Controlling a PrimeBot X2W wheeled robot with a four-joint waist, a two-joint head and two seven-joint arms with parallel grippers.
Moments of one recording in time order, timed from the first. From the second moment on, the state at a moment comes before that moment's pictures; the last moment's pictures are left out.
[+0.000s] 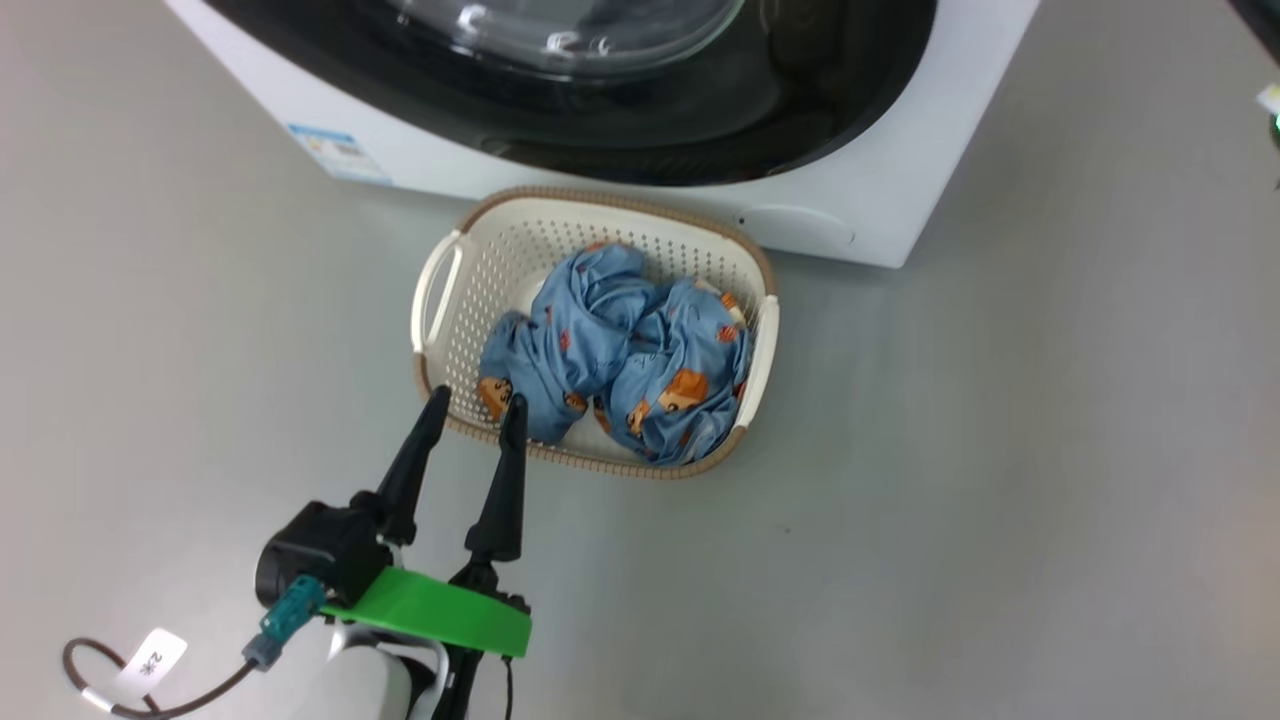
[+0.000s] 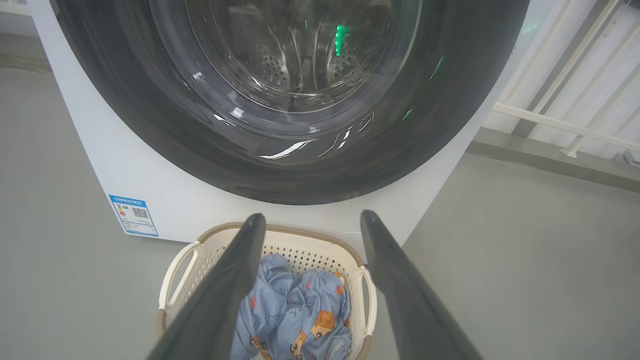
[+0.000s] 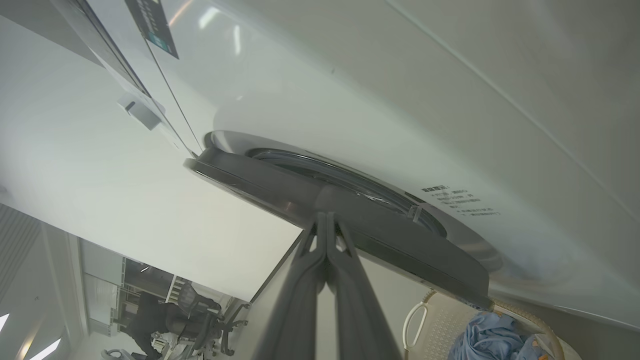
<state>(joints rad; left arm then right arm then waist) -0.29 0.04 -0.29 0.29 -0.37 -0.03 -0.26 -0.90 -0.56 0.25 0.25 1.67 0.13 0.45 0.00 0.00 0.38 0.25</state>
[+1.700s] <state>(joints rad) -0.39 0.03 -0.42 0.20 -0.47 0.04 -0.26 -1.10 -0.49 0.26 0.34 1.59 0.12 0.69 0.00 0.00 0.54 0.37</state>
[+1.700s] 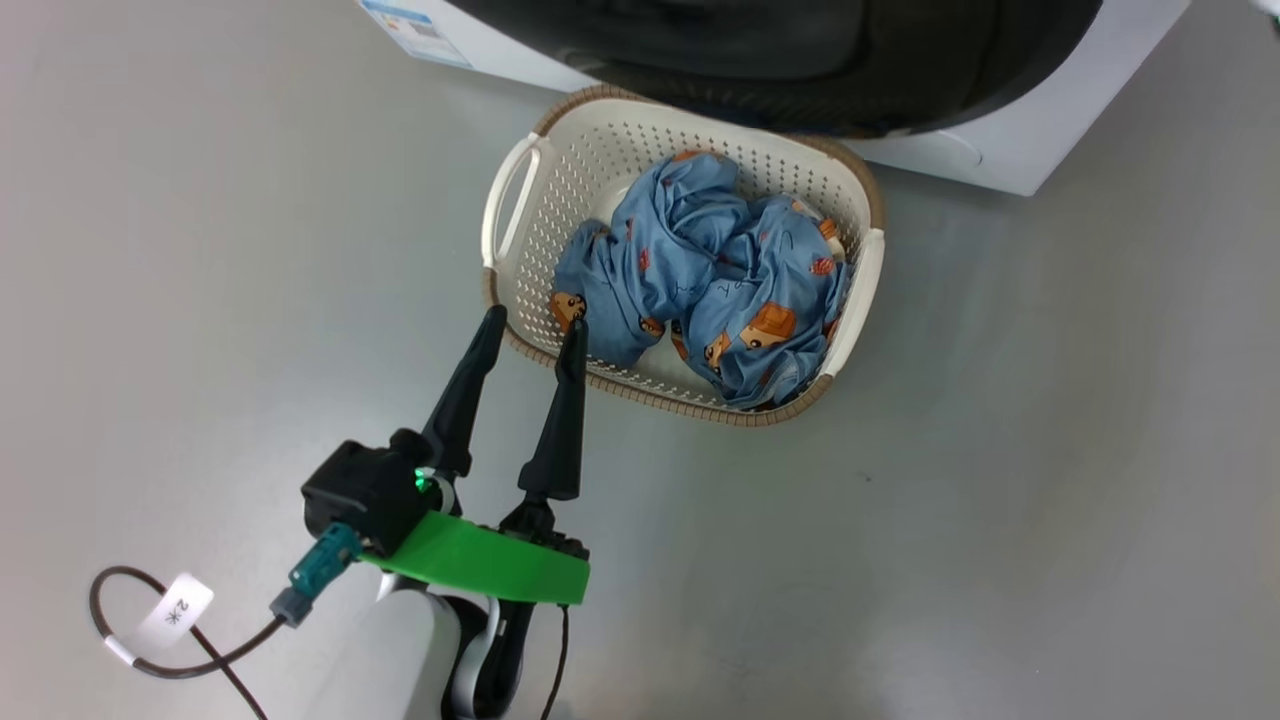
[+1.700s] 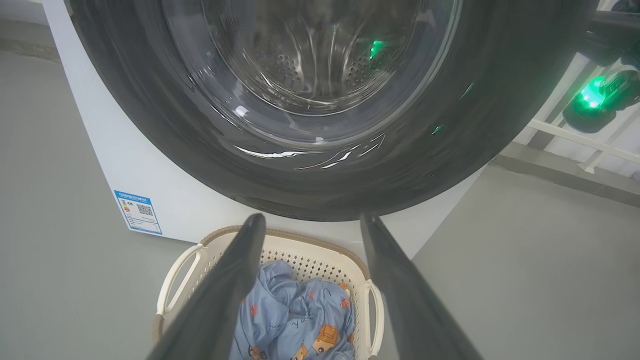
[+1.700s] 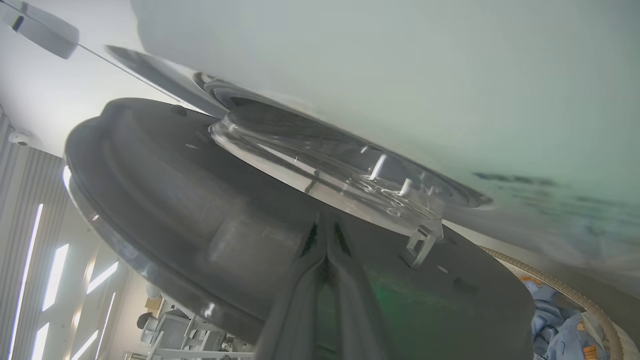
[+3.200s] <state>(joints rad) -0.17 0.04 -0.33 0.26 -0.42 -0.02 -0.26 -0.69 -0.29 0.43 0.22 1.59 0.12 0.76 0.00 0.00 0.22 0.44</state>
